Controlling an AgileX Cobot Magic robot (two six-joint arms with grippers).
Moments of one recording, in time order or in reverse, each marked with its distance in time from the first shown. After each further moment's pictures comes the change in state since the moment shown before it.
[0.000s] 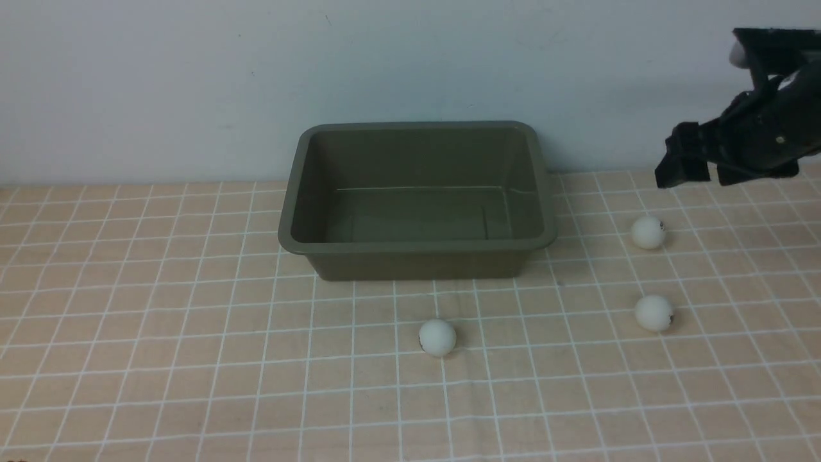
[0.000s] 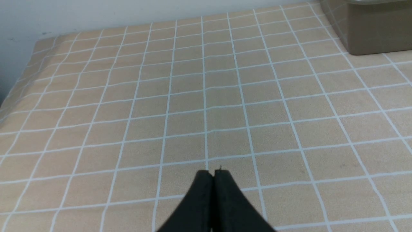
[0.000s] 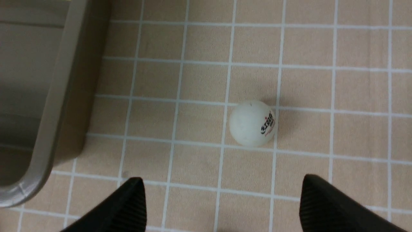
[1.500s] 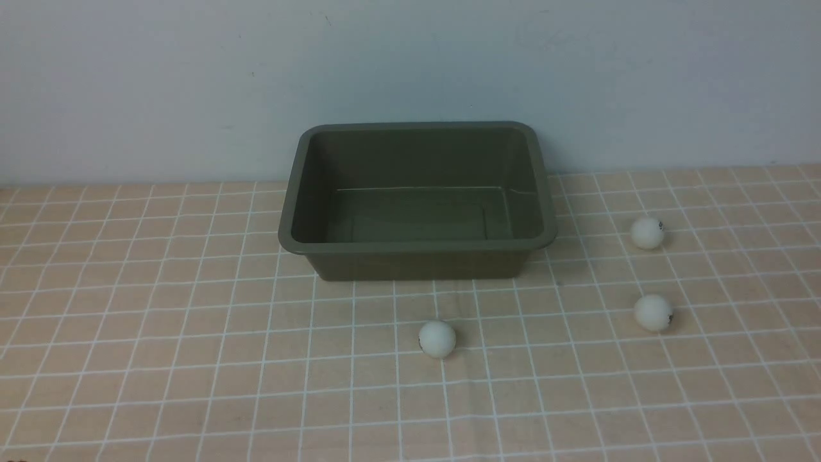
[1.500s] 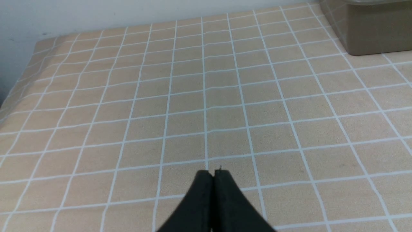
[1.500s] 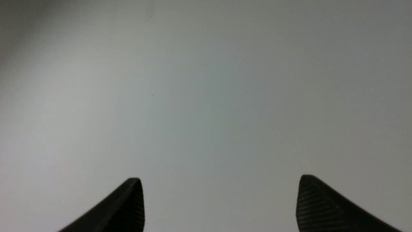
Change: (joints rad) right arm -0.001 -1.615 1.031 -0.565 -1.234 0.647; left arm 0.000 0.000 0.000 0.000 0.000 0.000
